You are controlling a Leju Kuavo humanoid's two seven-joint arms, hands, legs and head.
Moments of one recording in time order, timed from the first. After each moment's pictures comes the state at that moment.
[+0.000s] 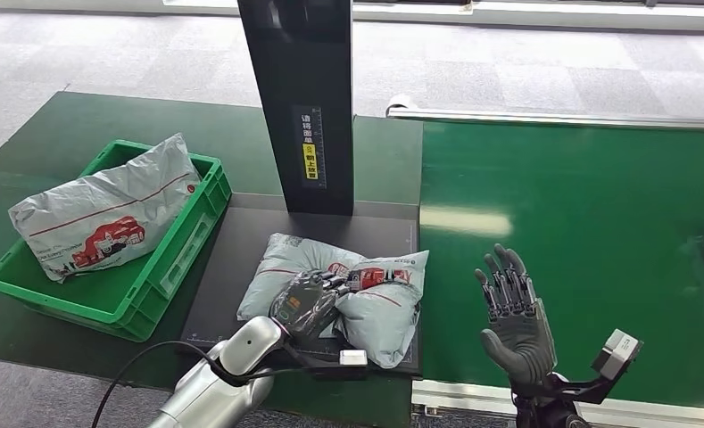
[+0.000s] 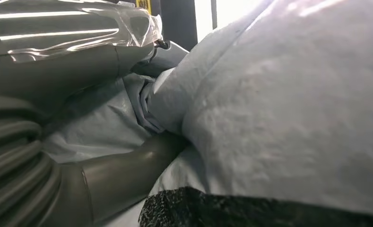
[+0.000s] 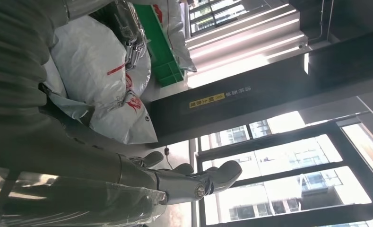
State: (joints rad) left arm -0.41 -0.06 -0.51 -0.83 -1.29 0.24 -0.21; right arm 0.03 0.09 -0.10 -1.40 -0.30 0.54 -0.38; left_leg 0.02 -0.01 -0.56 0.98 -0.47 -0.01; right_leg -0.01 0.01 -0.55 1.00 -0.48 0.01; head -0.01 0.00
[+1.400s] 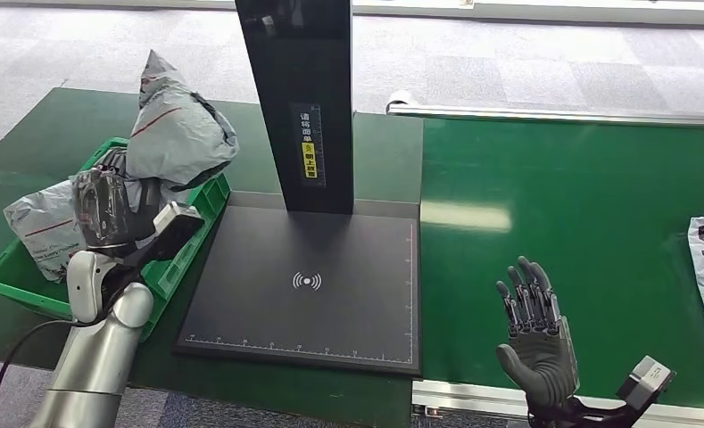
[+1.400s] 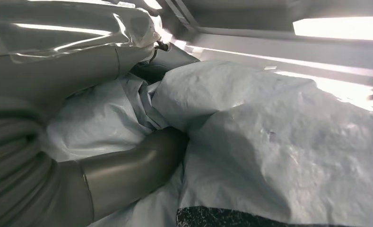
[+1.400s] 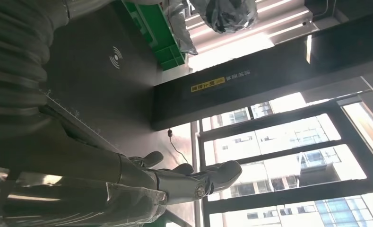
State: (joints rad) left arm -0.43 0.08 0.08 -1.26 -1.02 0.51 -0.21; right arm 0.13 0.13 -0.16 -1.53 -0.29 0.51 -0.36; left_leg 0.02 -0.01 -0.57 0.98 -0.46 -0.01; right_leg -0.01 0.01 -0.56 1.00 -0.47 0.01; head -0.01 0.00
